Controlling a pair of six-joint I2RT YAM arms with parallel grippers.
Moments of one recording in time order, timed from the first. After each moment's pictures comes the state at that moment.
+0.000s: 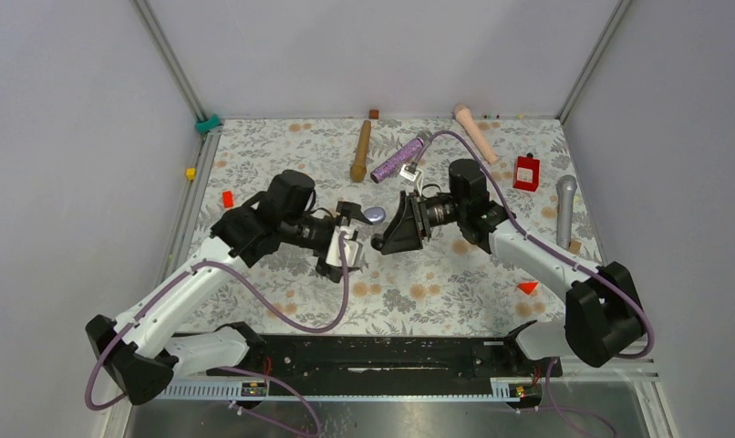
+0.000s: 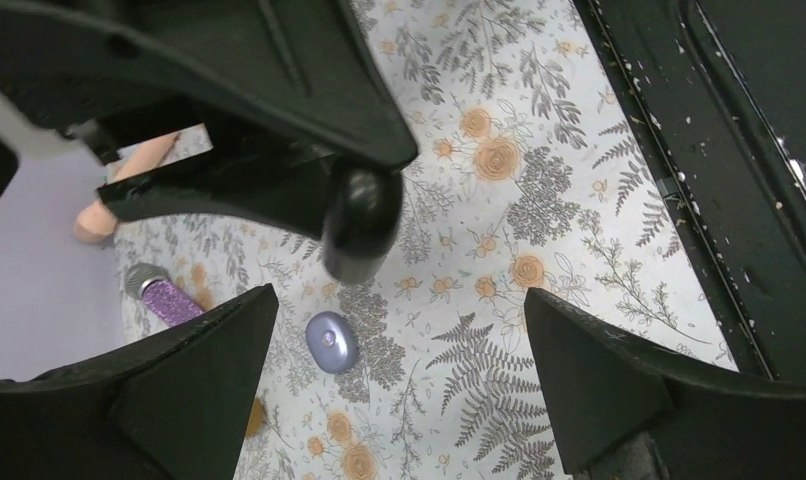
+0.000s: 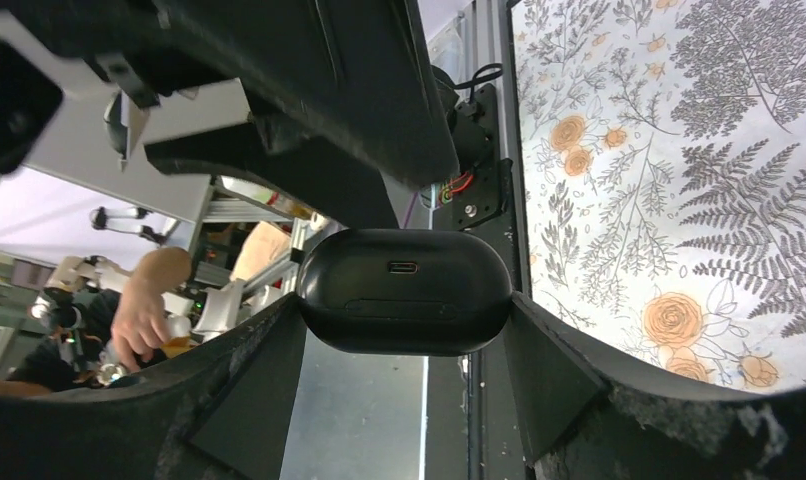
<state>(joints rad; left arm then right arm) -0.68 1.10 1.15 -0.74 0.77 1.08 0.53 1.36 0.89 0.16 -1.23 0.54</state>
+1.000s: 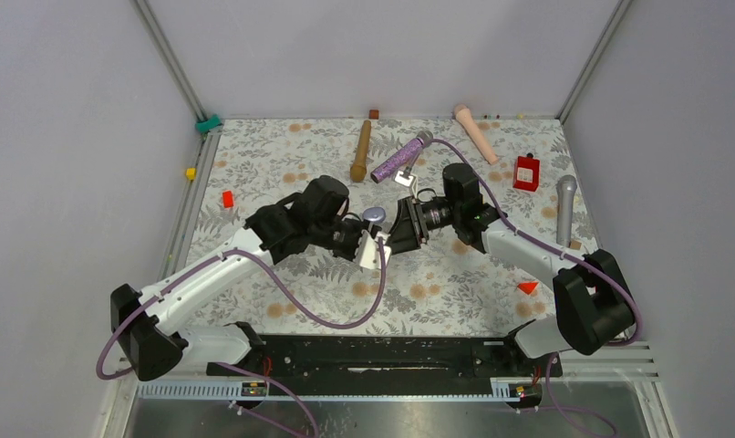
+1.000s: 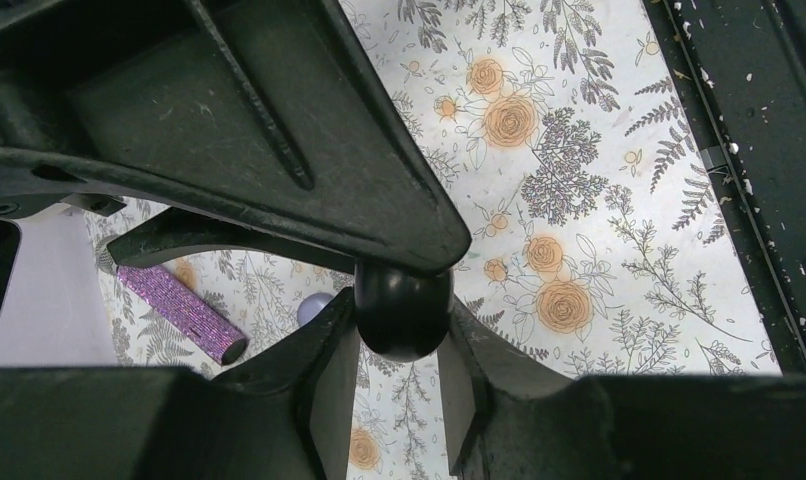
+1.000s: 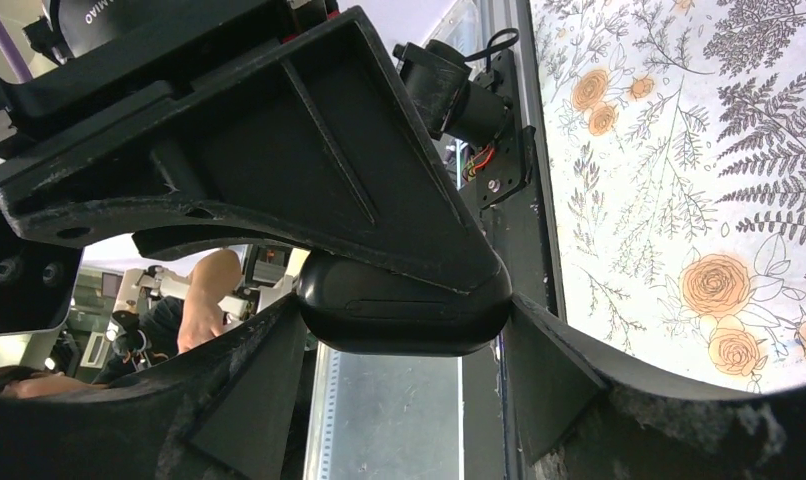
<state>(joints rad) -0.83 1.24 1.17 -0.69 0.54 1.05 0.53 1.44 0.86 0.24 -1.27 0.68</state>
